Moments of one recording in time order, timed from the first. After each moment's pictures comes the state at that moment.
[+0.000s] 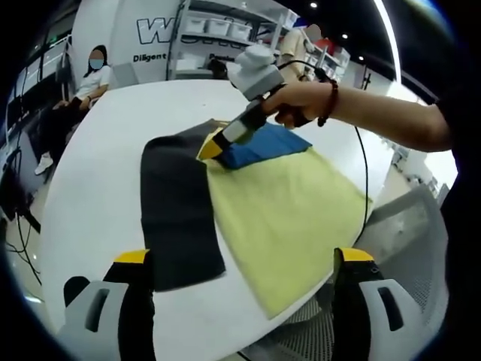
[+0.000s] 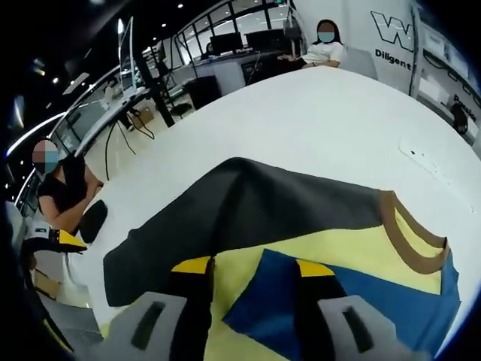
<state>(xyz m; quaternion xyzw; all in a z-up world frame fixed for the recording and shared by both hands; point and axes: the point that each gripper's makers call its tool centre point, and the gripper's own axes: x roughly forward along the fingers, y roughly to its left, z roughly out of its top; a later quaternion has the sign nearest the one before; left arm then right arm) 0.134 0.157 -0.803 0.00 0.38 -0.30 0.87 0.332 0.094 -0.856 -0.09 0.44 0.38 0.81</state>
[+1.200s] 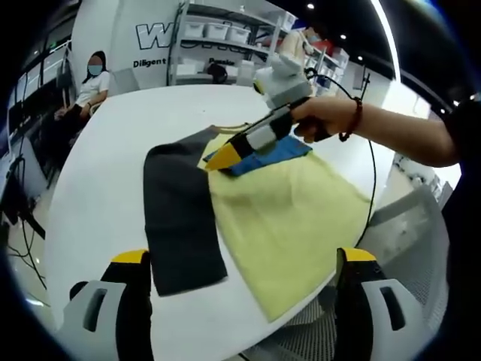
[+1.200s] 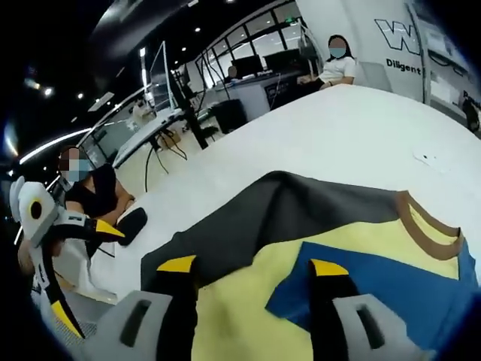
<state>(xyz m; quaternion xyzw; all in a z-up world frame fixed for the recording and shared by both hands) 0.139 0.158 -0.795 0.01 0.37 -0.30 0.88 0.295 0.098 -0.824 -0.03 0.38 0.45 0.81</state>
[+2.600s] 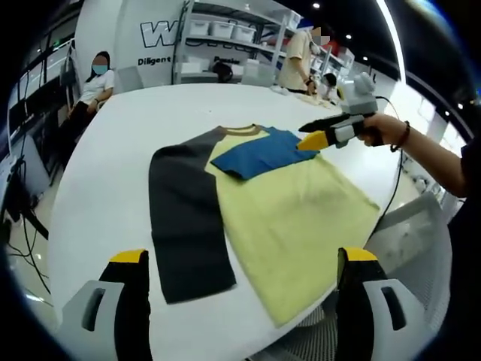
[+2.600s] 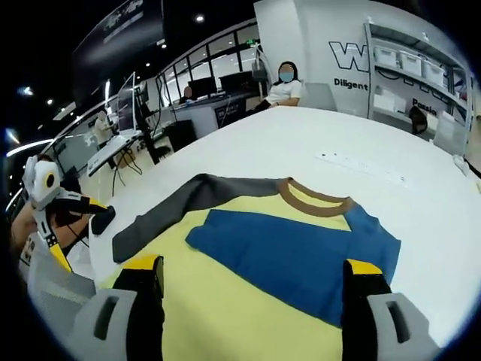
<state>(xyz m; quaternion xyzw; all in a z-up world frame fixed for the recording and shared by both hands) 0.153 0.163 -0.792 0.01 0.37 -0.29 0.88 0.289 -0.059 -0.796 -0.04 0.34 0.31 0.89</state>
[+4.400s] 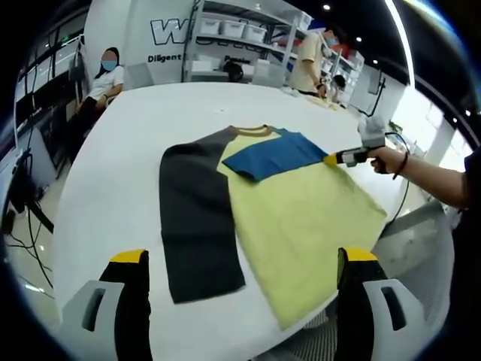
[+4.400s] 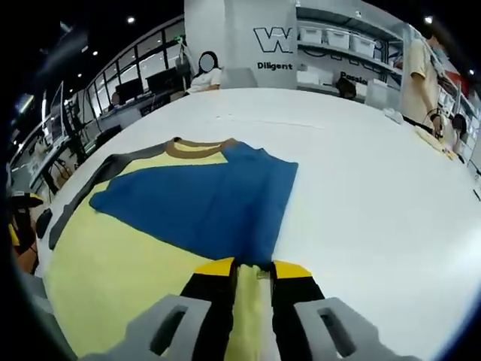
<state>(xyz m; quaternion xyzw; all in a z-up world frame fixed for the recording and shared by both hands) 0.159 0.170 -0.792 0.00 0.38 -0.26 0.89 0.287 -0.194 -0.865 -0.04 0.37 0.11 0.92</state>
